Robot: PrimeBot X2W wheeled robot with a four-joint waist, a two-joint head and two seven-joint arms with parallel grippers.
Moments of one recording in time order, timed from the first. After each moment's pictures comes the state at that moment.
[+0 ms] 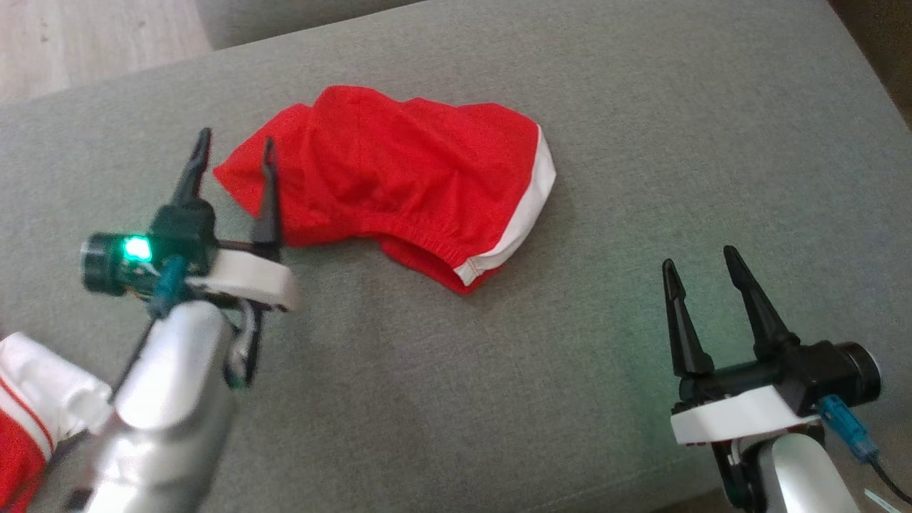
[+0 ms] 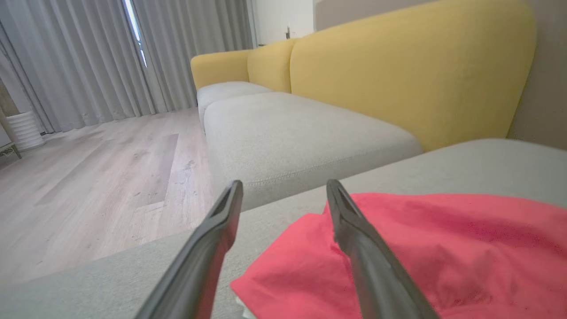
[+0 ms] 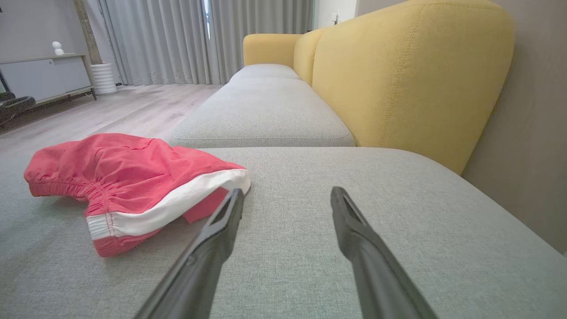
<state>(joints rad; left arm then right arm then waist) -0.61 0.26 -0.46 0.61 -0.34 0.12 -0.25 -0.03 -0.04 0.09 0.11 0.02 0.12 -0.25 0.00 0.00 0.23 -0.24</state>
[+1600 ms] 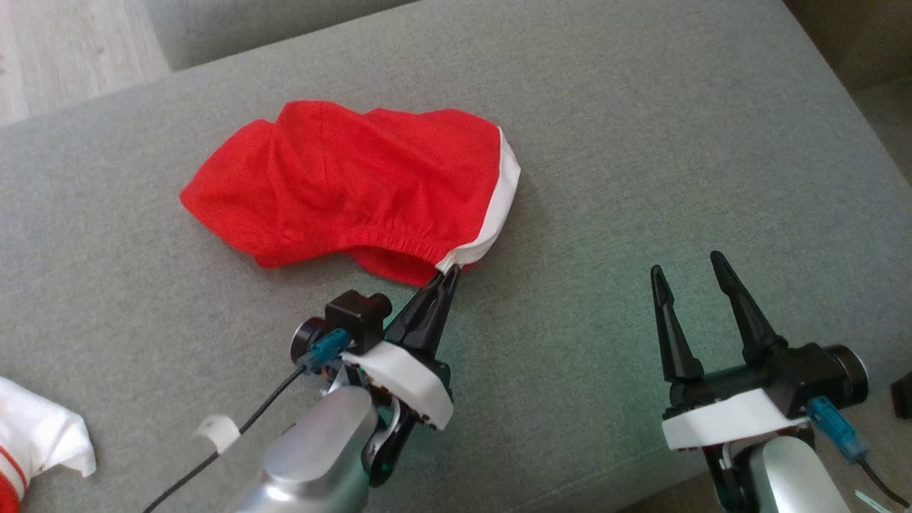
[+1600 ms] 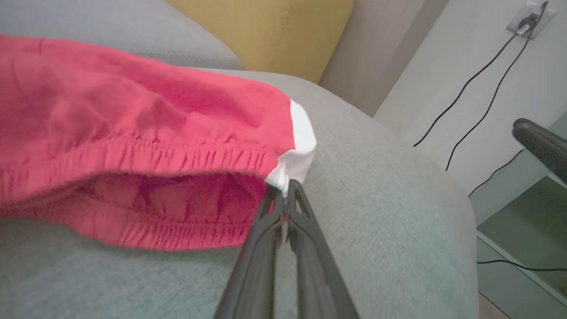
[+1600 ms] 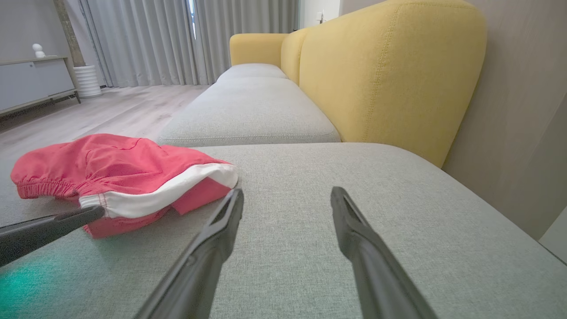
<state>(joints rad) -0.52 0.05 -0.80 0.68 -0.66 -0.11 -0.25 -0.03 -0.04 0.11 0.12 0.03 0.12 -0.25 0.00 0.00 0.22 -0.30</state>
